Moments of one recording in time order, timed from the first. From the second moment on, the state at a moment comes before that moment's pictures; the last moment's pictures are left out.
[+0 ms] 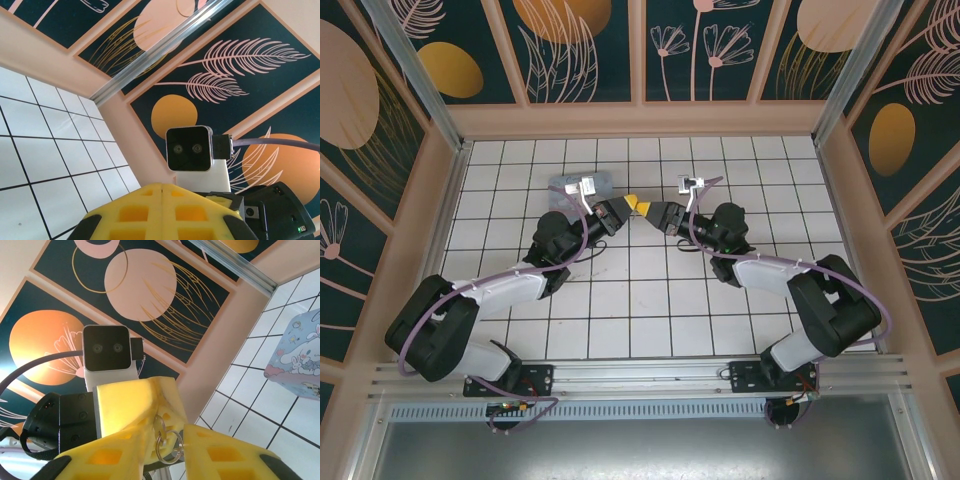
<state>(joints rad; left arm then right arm) -0.62 1.42 0.63 0.95 0.31 -1.00 0.57 1.51 0.64 1.06 -0.65 1.09</state>
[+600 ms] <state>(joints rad) -0.62 1.43 0.62 0.97 0.31 -1.01 0.57 1.53 0.67 1.06 -0.65 1.10</state>
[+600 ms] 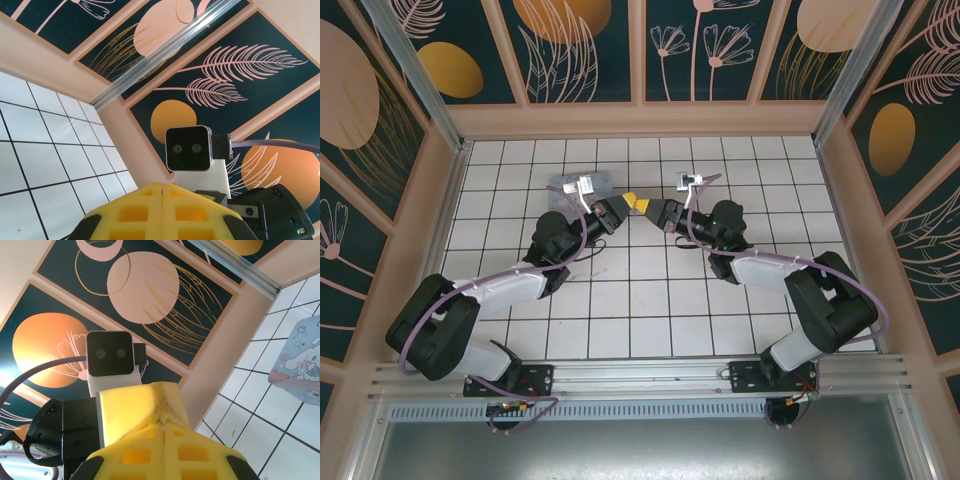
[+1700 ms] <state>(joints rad) -0.62 1.29 0.77 0.26 0.21 -1.49 0.97 1.29 0.73 0.30 0.25 0.23</state>
